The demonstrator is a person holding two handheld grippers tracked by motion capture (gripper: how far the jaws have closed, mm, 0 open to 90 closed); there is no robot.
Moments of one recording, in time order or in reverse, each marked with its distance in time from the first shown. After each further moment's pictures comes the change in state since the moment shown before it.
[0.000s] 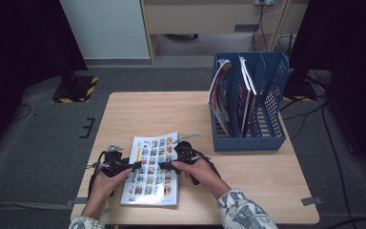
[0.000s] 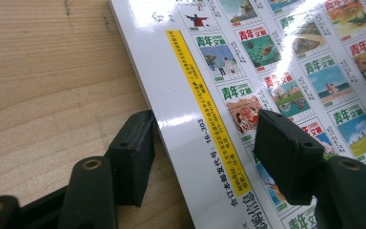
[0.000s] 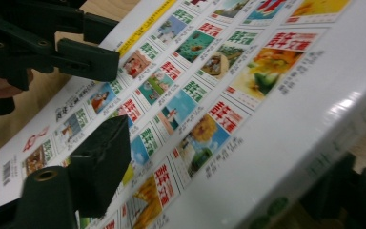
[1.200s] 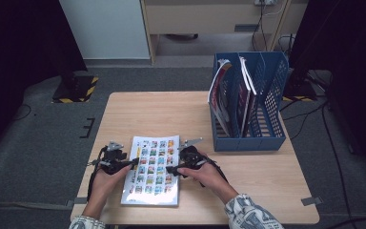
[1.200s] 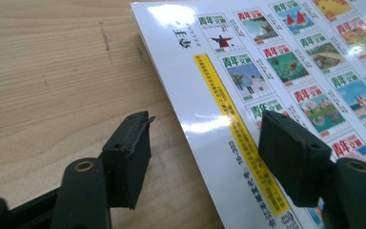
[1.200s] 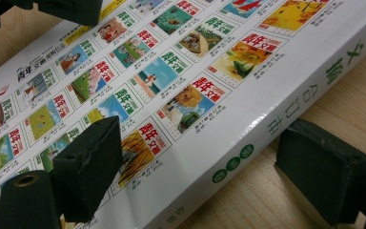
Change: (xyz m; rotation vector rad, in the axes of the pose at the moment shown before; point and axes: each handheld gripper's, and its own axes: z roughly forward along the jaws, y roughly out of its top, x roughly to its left) left arm -0.002 0.008 -0.005 -0.020 0.134 0.097; right arm -0.001 -0.019 -0.017 -0.012 -0.129 -0.124
